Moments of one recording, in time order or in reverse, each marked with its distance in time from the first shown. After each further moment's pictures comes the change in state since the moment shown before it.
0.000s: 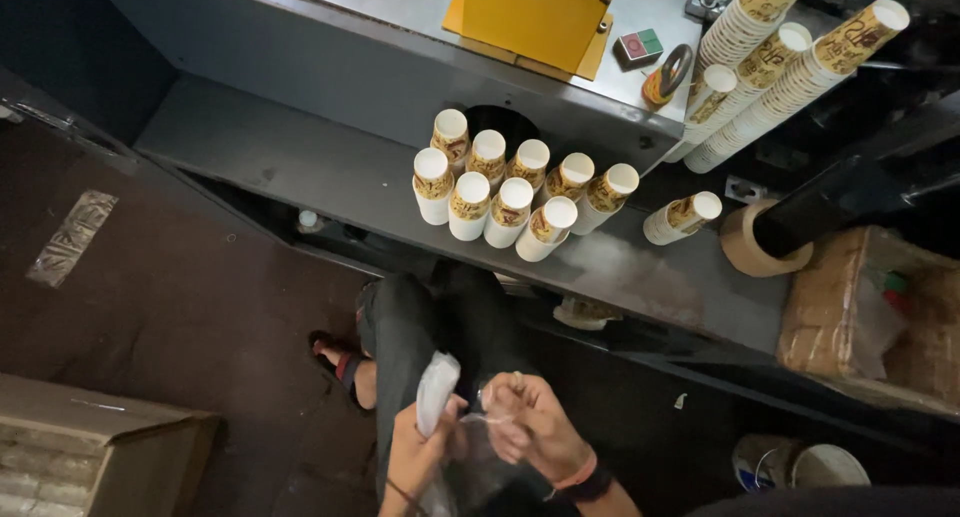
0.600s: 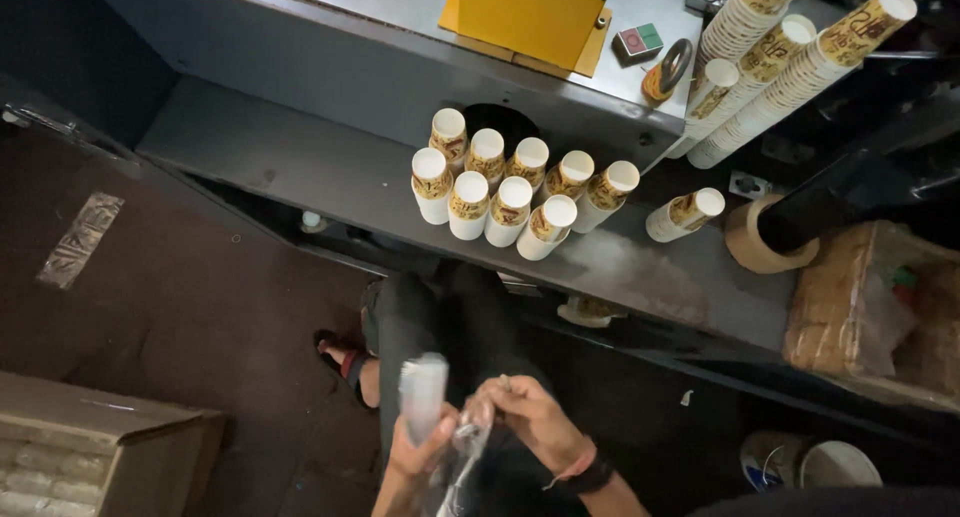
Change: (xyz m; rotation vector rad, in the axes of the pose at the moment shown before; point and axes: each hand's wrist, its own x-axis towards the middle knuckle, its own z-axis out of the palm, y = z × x) left_hand 0.003 -0.059 -0.030 -0.471 -0.117 -0.052; right_hand 0.013 -0.010 0.009 -0.299 0.119 0.156
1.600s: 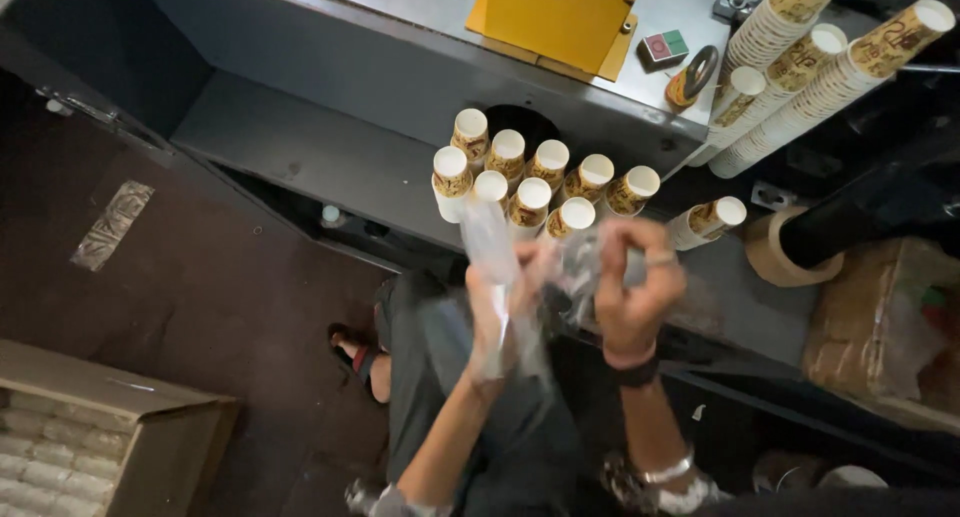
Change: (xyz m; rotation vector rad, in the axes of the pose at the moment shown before) left_hand 0.093 0.139 0.223 0.176 -0.094 0.472; right_hand 0.048 -0.143 0.000 -1.136 0.654 -1.275
